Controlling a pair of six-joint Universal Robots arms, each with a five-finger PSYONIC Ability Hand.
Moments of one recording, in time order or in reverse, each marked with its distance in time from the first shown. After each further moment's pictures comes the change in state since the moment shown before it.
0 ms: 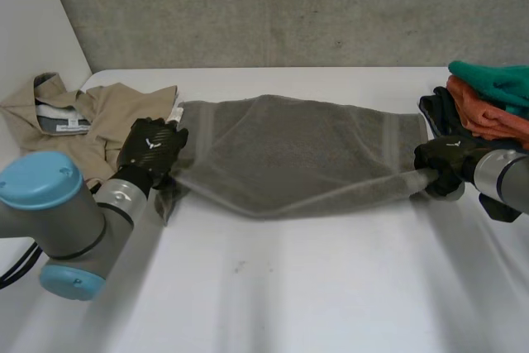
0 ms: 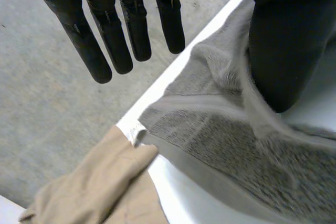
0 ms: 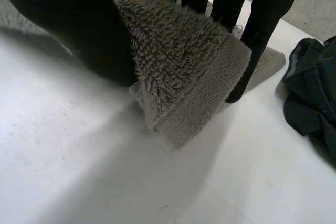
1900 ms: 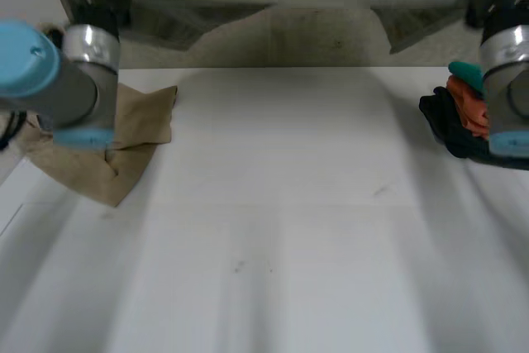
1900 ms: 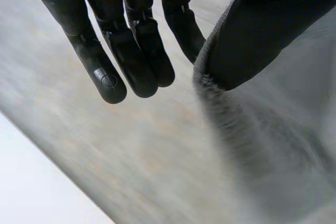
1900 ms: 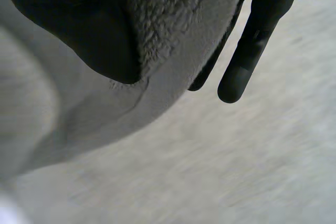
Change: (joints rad) left arm 0.002 -0.129 0.678 0.044 -0.156 0.125; right arm 0.116 0.009 -0.197 -0.846 0.244 -0.051; left_hand 0.649 0.649 0.640 0.657 0.609; right_hand 0.000 0.000 0.008 0.006 0.023
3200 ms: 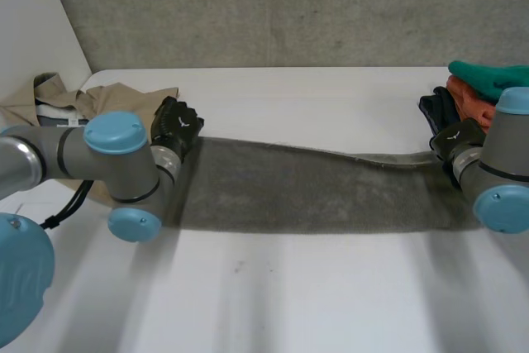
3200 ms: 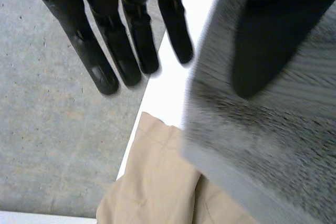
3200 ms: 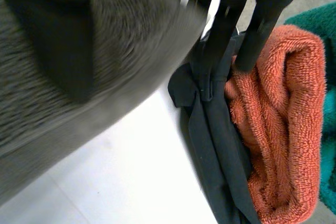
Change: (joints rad) left arm -0.115 -0.257 -0.041 -0.309 -0.050 0.302; right arm -0.022 0.218 0.030 0.569 0.144 -0.351; left_hand -0.616 -0.583 -0.574 -0.574 -0.525; right_hand -0.696 -0.725 -0.711 -0.711 -0.725
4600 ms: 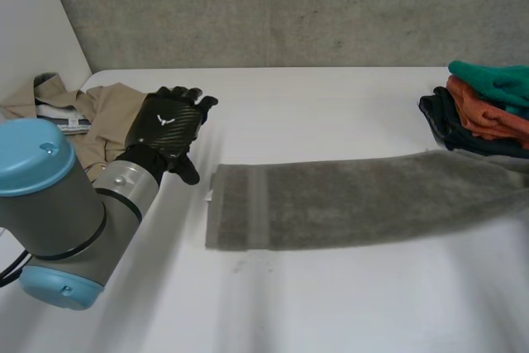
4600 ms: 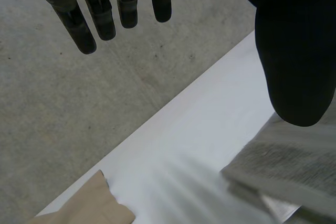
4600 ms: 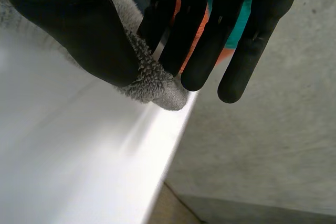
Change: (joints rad) left arm -0.032 0.598 -0.587 0.039 0.115 -0.600; right arm -0.457 -0.378 0.485 -0.167 -0.324 -0.105; left_hand -0.365 -0.406 -0.403 -0.422 -0.402; right_hand 0.688 0.726 0.703 0.706 0.685
